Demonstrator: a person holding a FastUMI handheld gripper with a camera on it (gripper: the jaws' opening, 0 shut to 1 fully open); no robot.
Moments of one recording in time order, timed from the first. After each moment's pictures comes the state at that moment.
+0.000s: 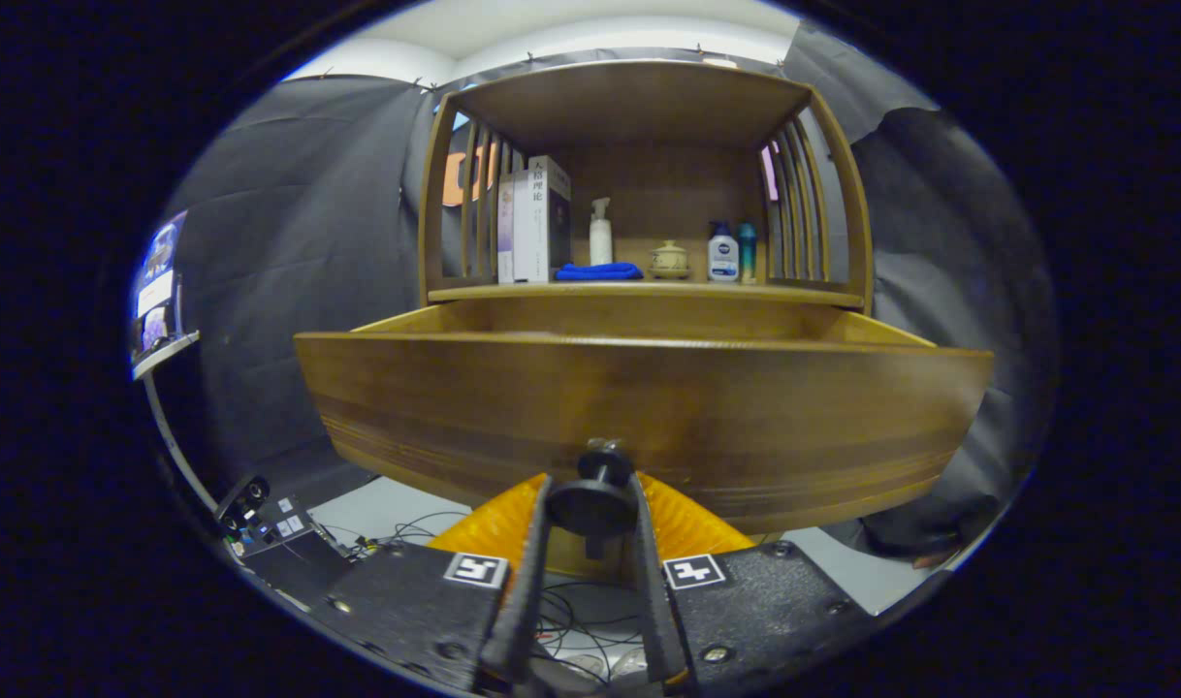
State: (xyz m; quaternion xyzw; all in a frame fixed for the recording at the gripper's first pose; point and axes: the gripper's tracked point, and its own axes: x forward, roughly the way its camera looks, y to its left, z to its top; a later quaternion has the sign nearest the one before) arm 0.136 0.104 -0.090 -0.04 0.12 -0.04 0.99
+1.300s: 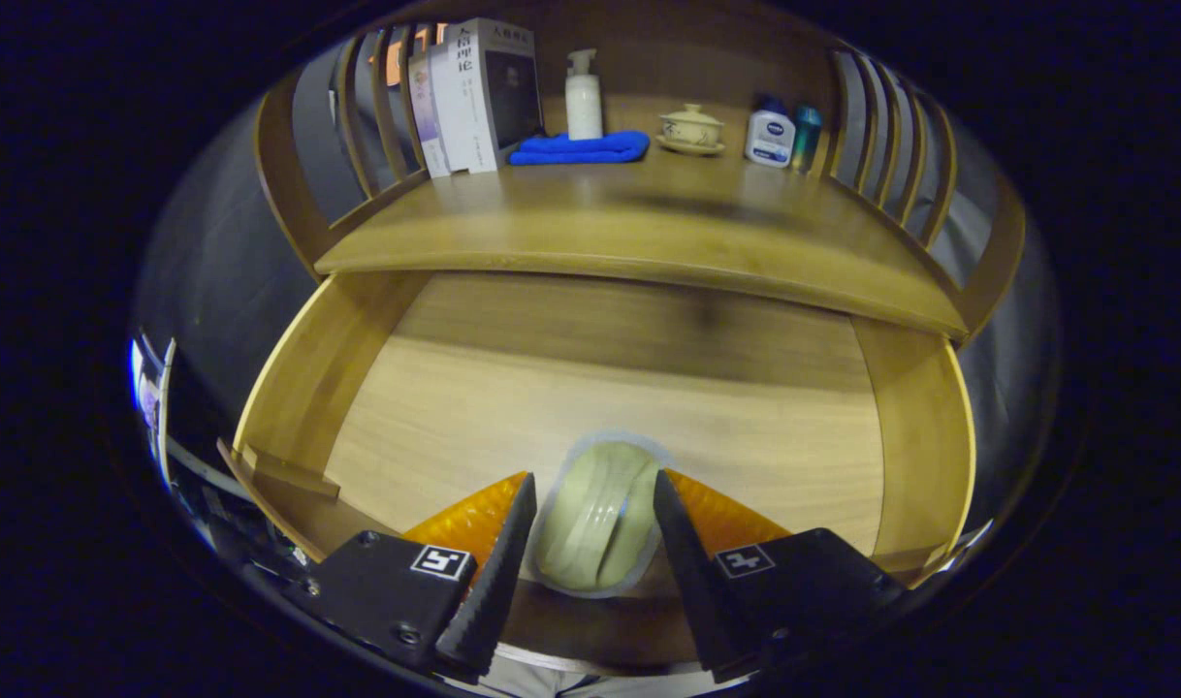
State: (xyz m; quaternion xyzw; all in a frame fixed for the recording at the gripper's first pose) arm 0.245 0.081 -0.066 0.00 0.46 -0.06 0.88
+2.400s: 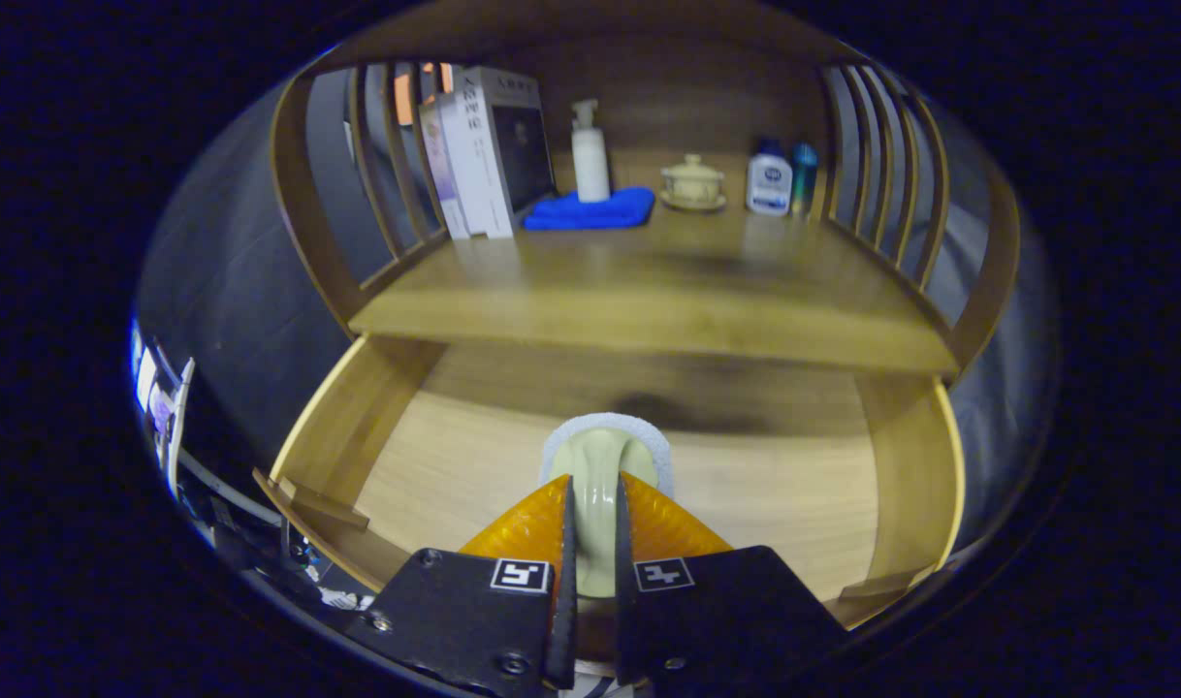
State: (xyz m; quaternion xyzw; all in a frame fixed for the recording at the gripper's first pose) arm 0.262 0.082 -0.001 0.00 0.36 -0.02 0.93
